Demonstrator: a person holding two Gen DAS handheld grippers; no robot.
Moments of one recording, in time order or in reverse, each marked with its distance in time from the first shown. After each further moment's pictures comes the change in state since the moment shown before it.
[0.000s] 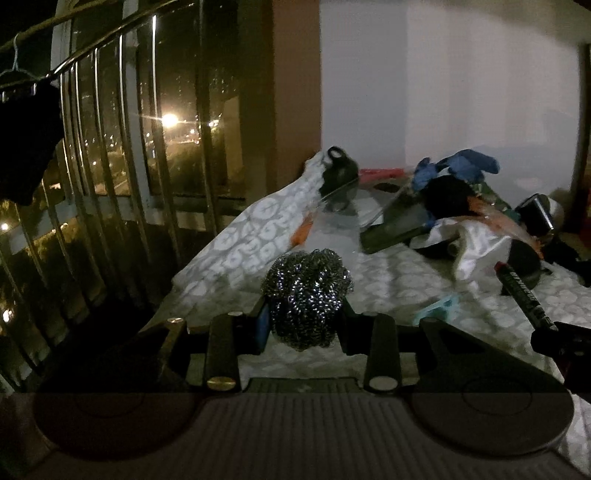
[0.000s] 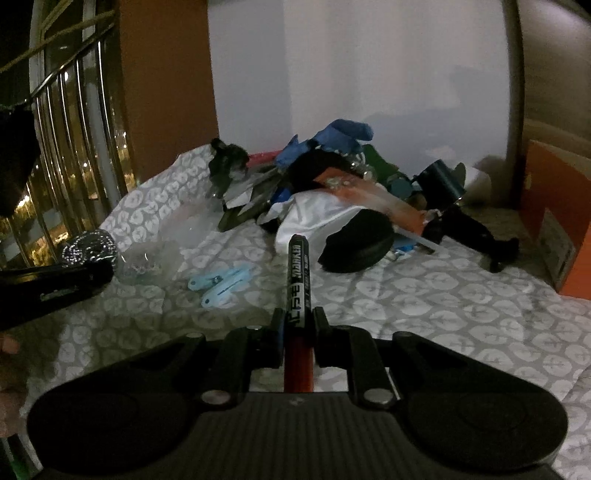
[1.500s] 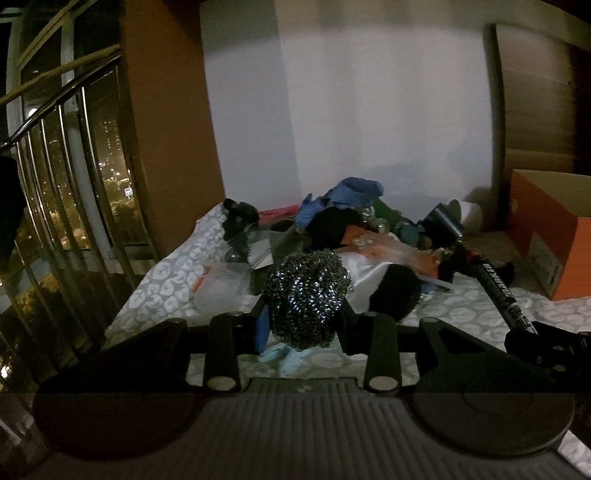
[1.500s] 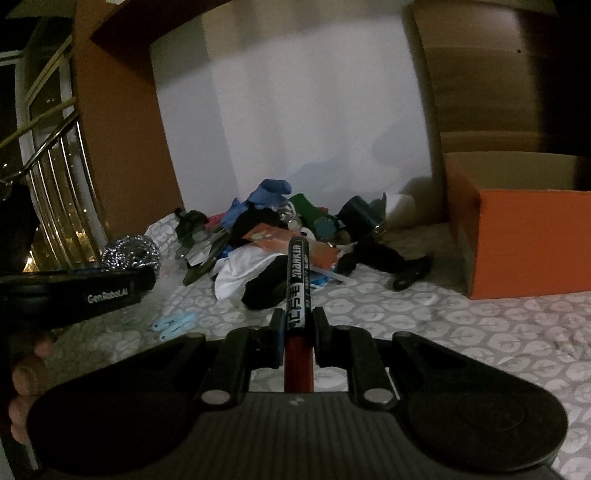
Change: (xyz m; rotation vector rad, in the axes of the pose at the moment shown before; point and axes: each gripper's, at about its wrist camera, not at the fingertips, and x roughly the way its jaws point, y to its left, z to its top) left arm -0.037 -0.108 0.020 0.140 -0.059 -0.060; right arm -0.065 -0.083 -0.006 0.136 -0.136 0.013
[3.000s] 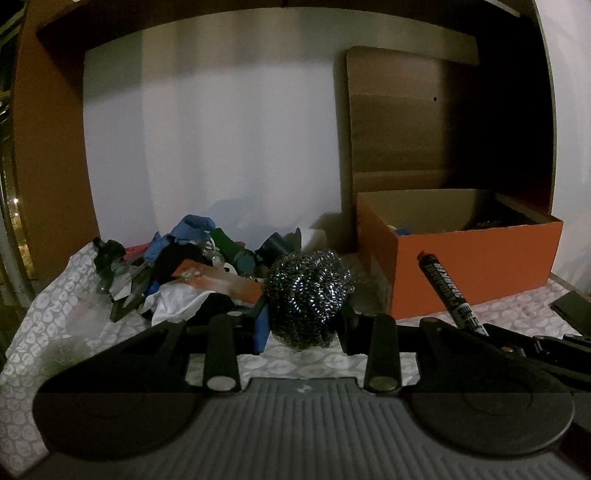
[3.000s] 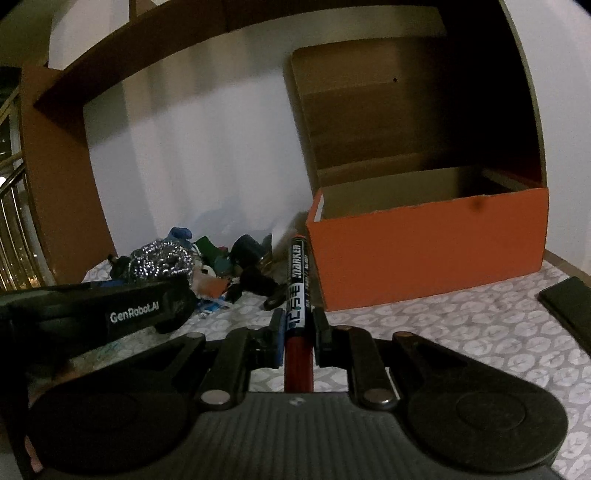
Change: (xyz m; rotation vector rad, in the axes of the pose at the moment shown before) left arm -0.039 -0.093 0.000 0.057 -0.108 -0.295; right arm -0.079 -0.078 -0.009 0.090 -0.129 -0.186
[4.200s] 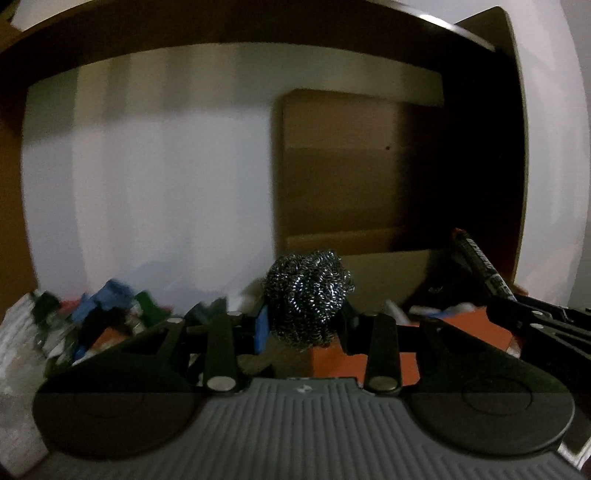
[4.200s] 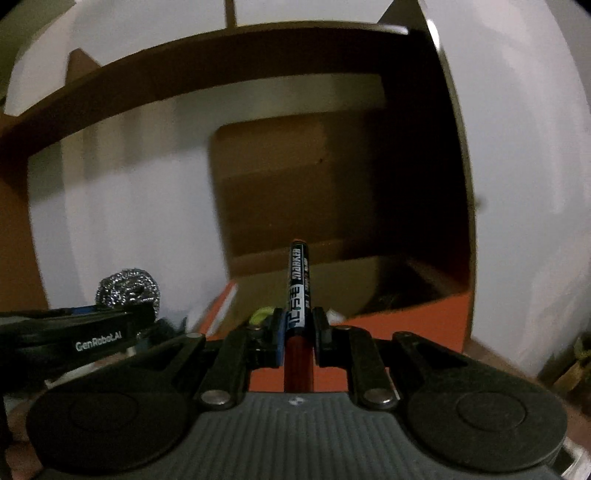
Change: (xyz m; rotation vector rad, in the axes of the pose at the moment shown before) left arm 0.034 -0.055 0.060 -0.013 -0.105 -0.132; right arm -0.002 -0.064 0.078 -0.041 -0.193 -0.198
